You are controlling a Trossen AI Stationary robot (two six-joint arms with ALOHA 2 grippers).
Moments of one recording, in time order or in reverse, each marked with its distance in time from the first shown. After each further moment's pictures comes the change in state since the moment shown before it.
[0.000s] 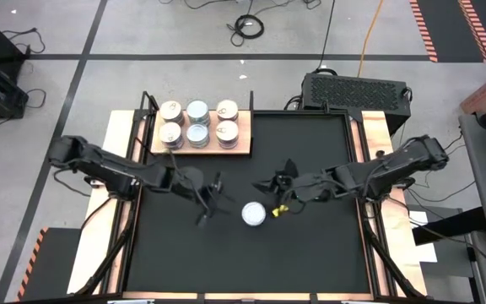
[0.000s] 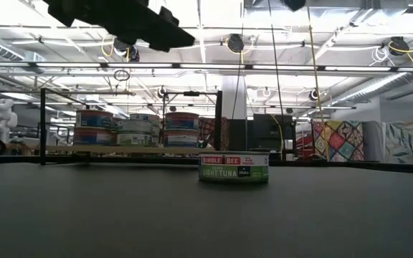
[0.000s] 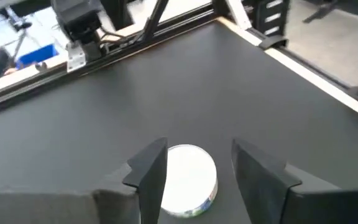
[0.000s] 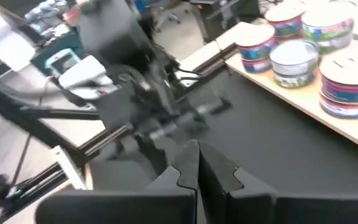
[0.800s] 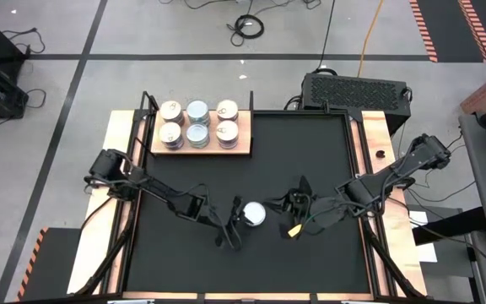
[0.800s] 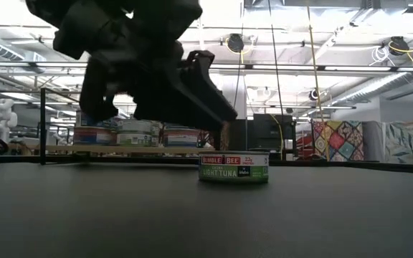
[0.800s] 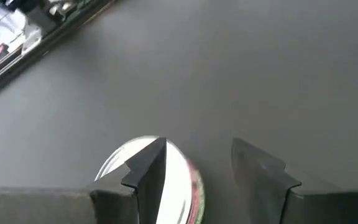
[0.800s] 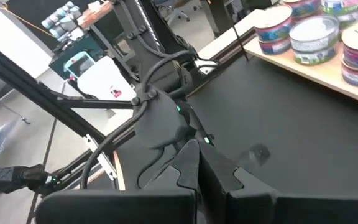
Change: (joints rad) left arm -0.159 0.476 0.137 0.195 -0.248 0.113; right arm 0.186 -0.034 0.000 -0.050 0.131 0.139
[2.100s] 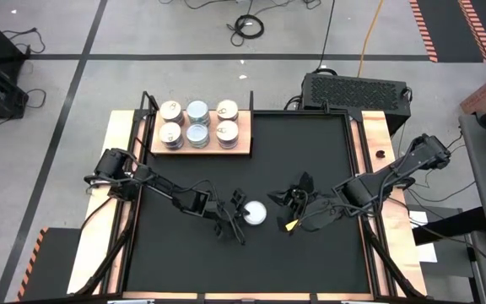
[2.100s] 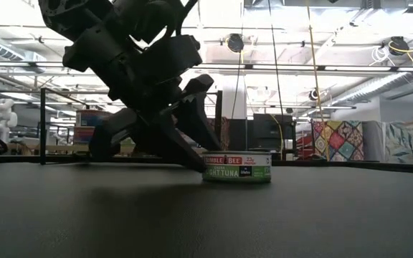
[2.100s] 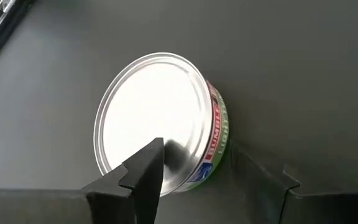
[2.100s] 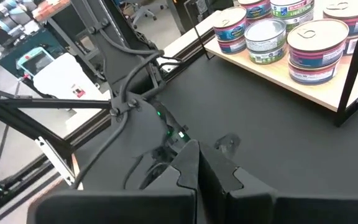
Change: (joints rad) left arm 0.059 0.040 0.002 -0.165 -0.059 0.158; right arm -0.010 0.000 0.000 -0.149 0.080 0.062
